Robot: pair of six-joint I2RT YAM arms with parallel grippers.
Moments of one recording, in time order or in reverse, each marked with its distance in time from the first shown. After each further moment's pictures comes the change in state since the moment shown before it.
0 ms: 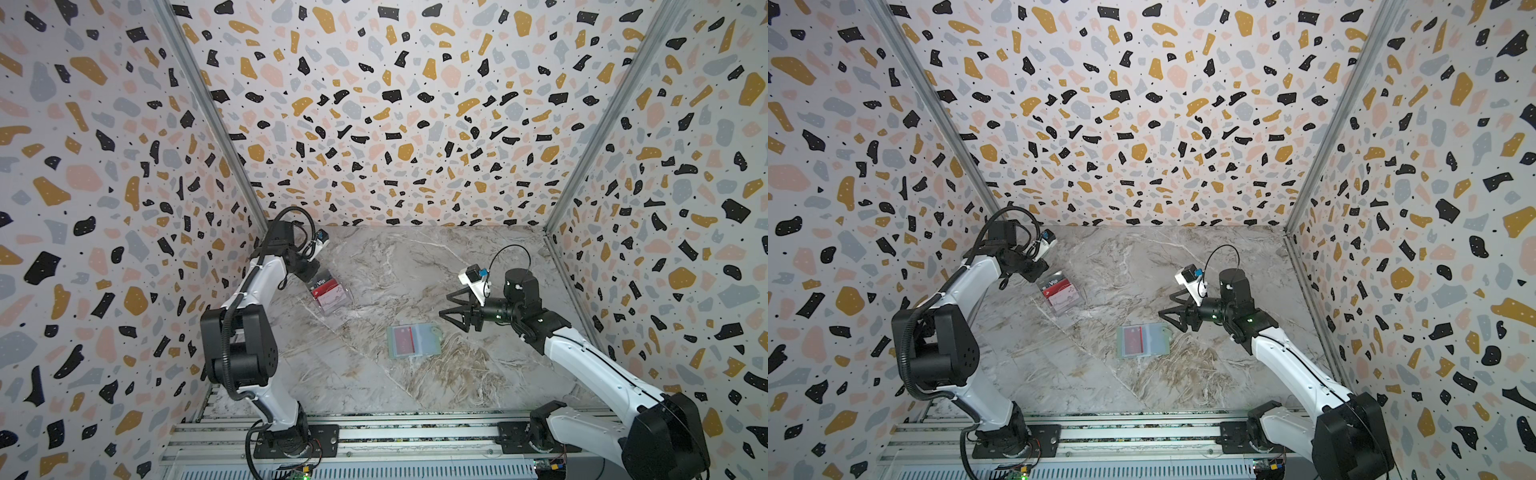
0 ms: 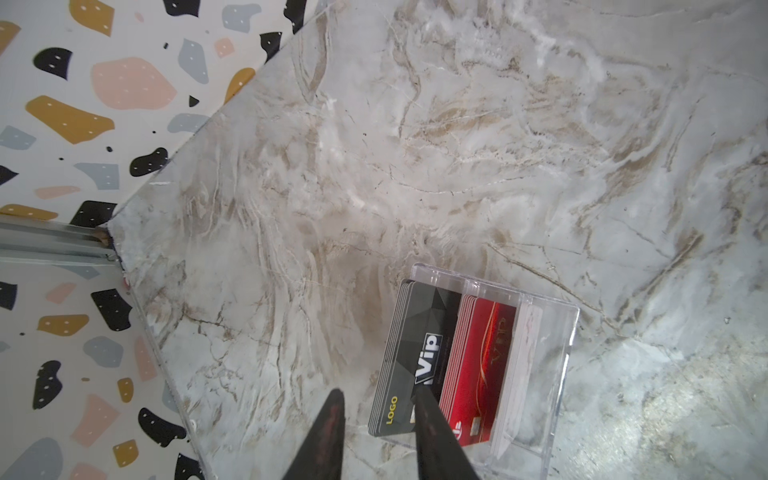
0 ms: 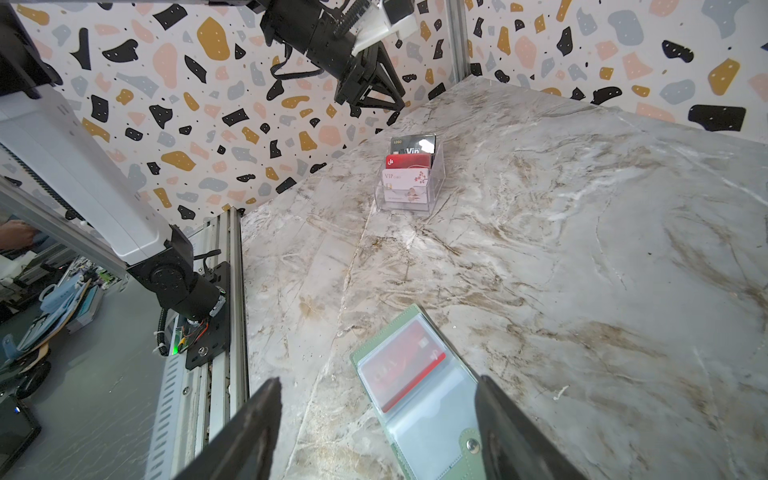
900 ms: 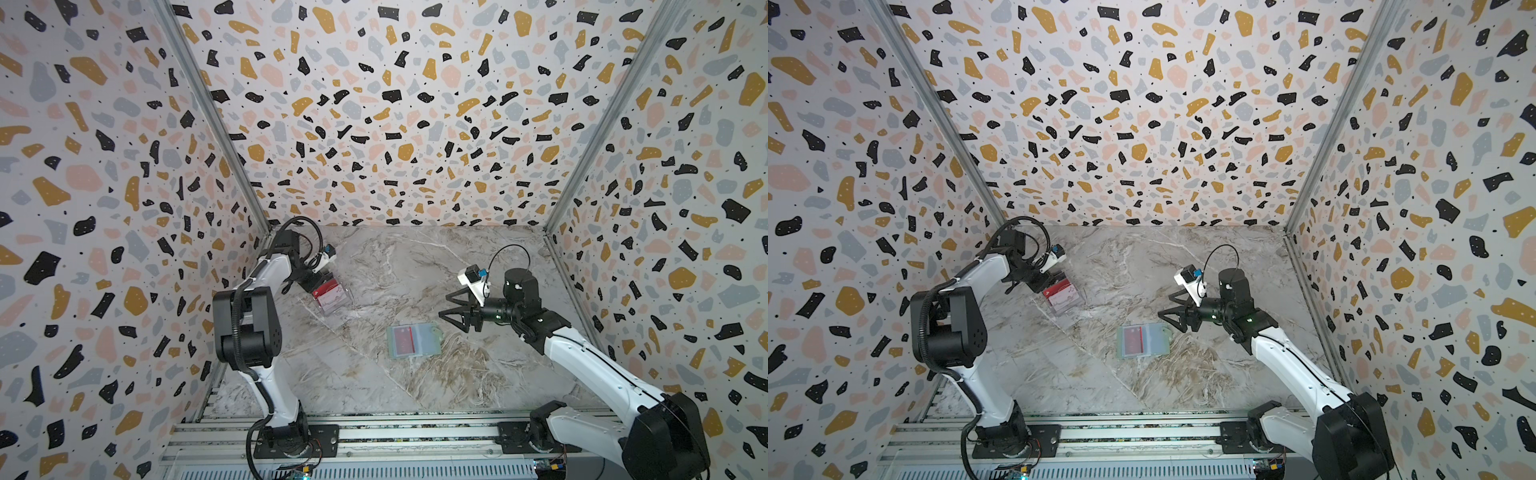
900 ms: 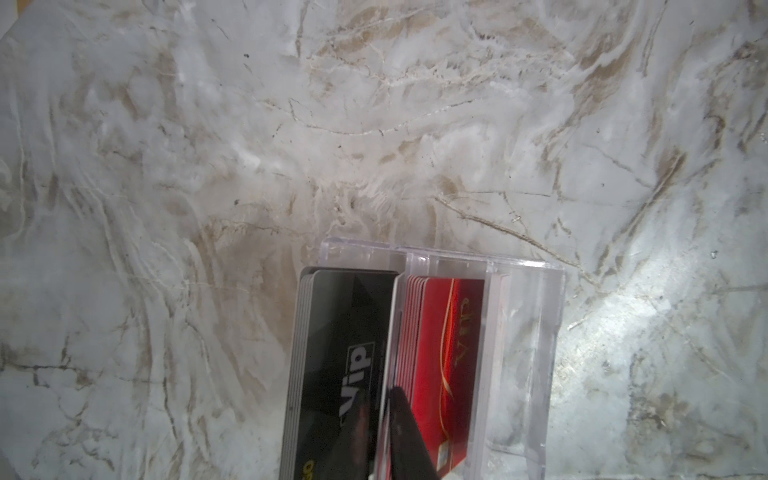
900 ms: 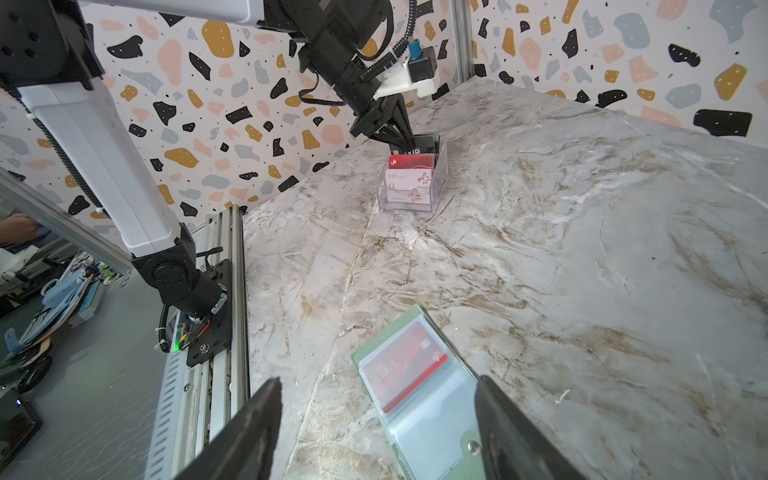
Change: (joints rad) left arm 0.028 0.175 0.031 -0.095 0.102 0.127; right arm 0.004 0.000 0.005 -0.005 -0.004 -0.014
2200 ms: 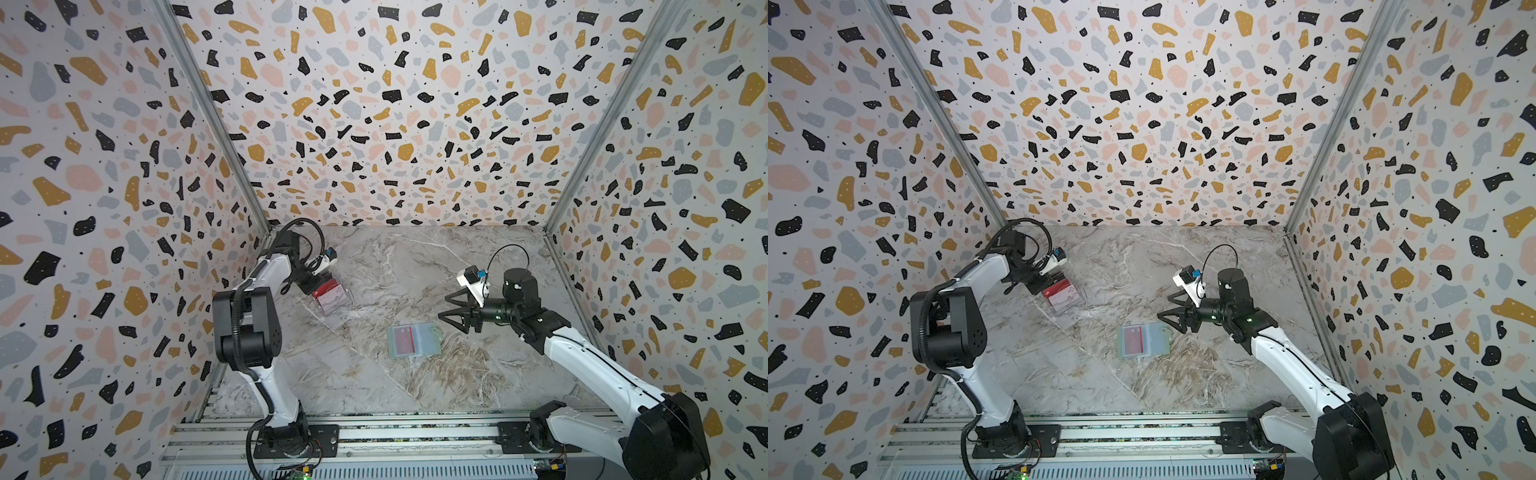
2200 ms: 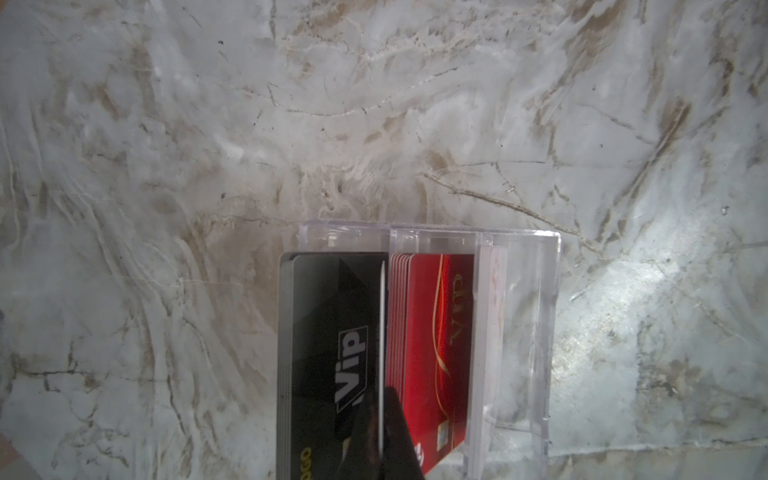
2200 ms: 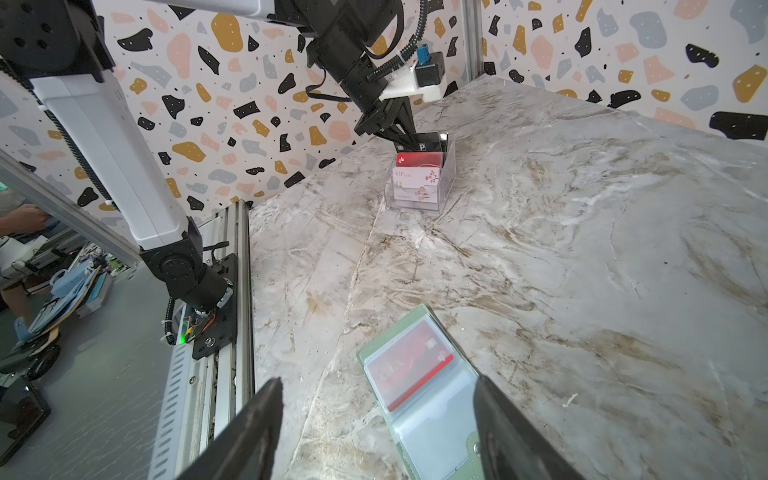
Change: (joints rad) left arm 0.000 -0.002 0.000 -0.035 -0.022 0.064; right arm 0.008 0.000 0.005 -0.016 -0.014 -0.016
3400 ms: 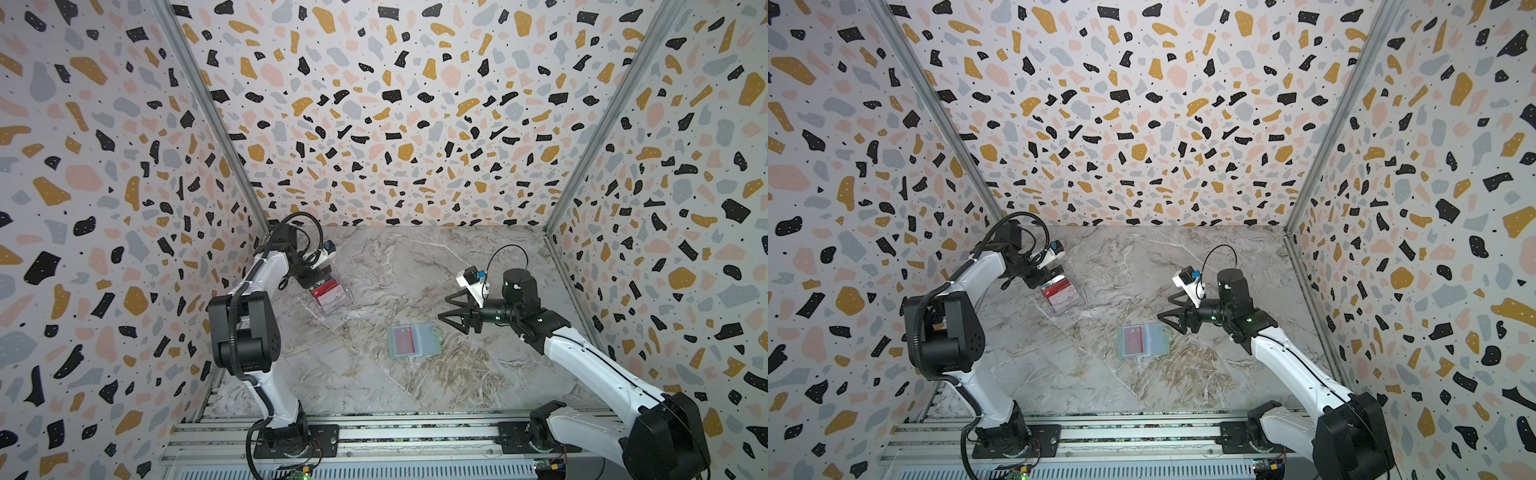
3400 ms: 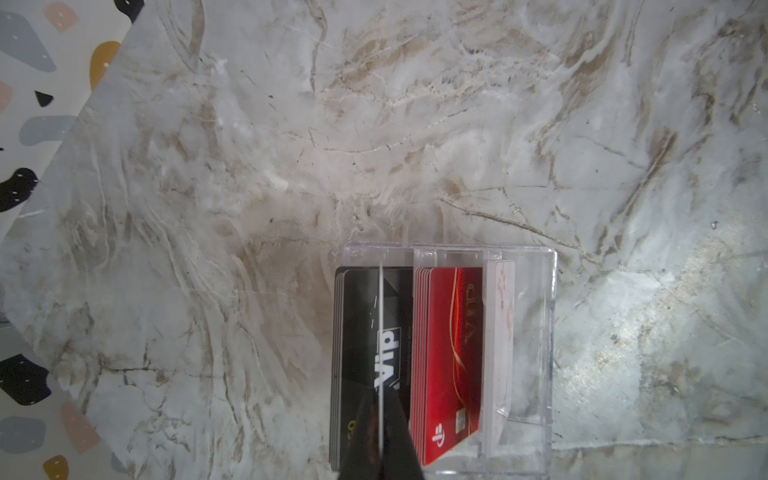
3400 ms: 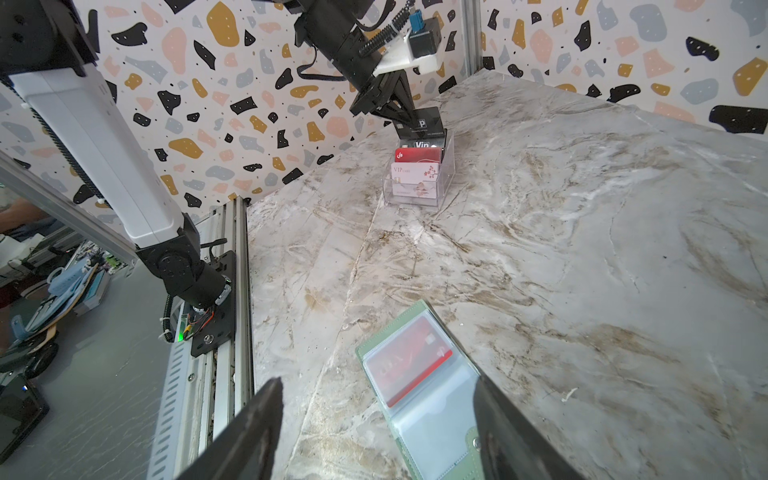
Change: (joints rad) left arm 0.000 -0.040 0.018 -0.002 0.002 0.042; right arm 0.003 0.000 0.002 -0.015 0.007 -0.008
